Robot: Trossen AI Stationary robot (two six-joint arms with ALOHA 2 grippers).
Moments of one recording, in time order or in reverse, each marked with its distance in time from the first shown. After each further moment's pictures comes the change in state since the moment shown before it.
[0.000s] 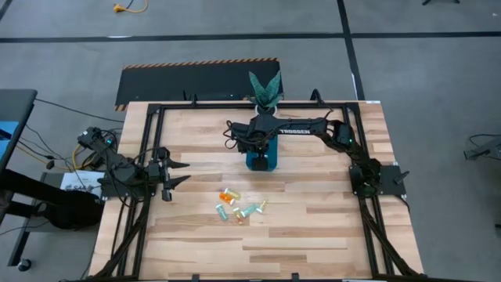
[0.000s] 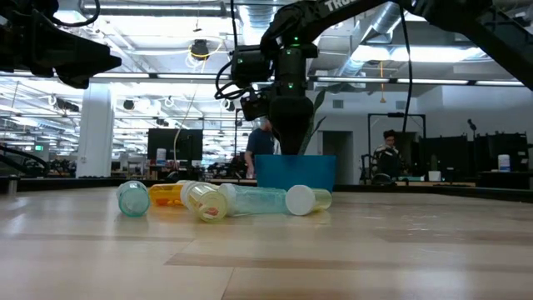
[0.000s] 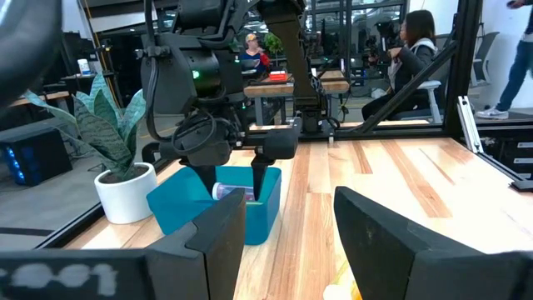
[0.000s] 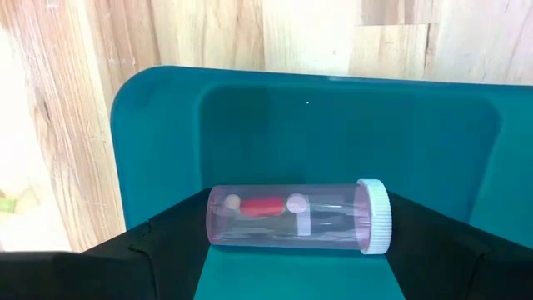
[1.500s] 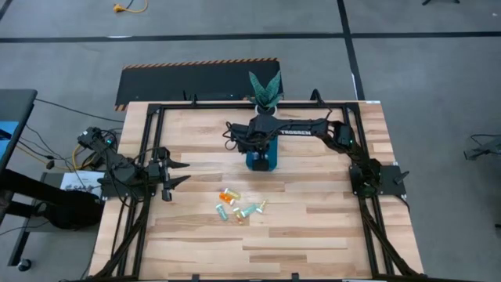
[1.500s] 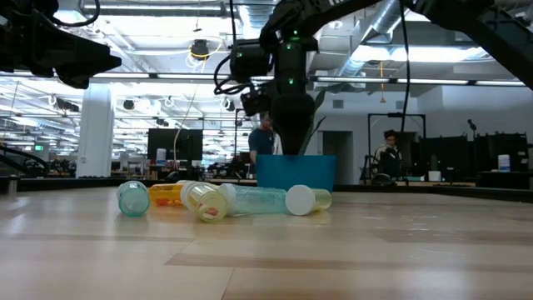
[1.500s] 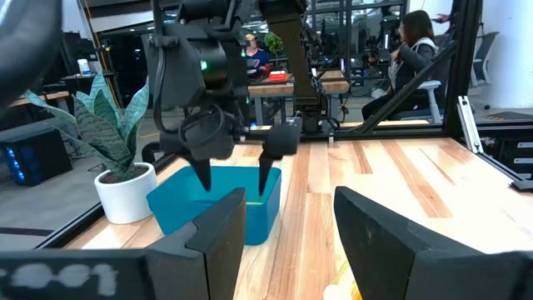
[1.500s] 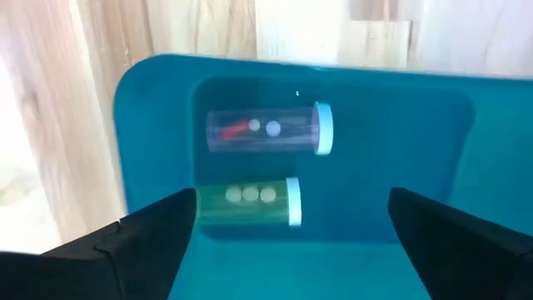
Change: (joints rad) left arm 0.000 0.000 0.000 0.000 0.000 0.000; right arm 0.019 -0.006 0.040 -0.066 0.062 0.011
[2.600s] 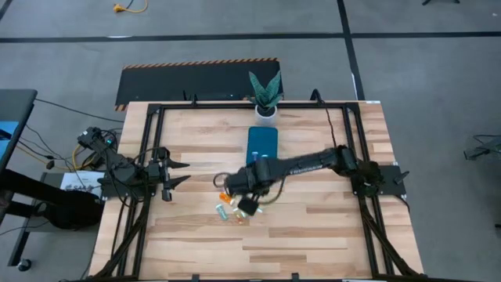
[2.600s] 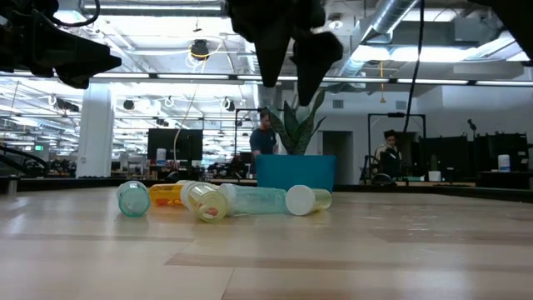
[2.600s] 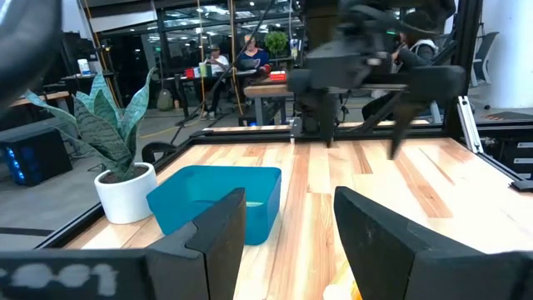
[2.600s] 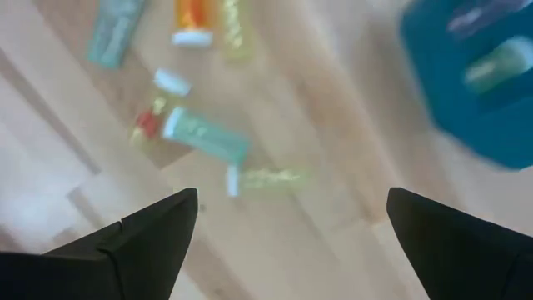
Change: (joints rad) left arm 0.000 0.000 0.000 0.000 0.000 0.000; right arm 0.392 0.003 0.240 -0.194 -0.003 0.938
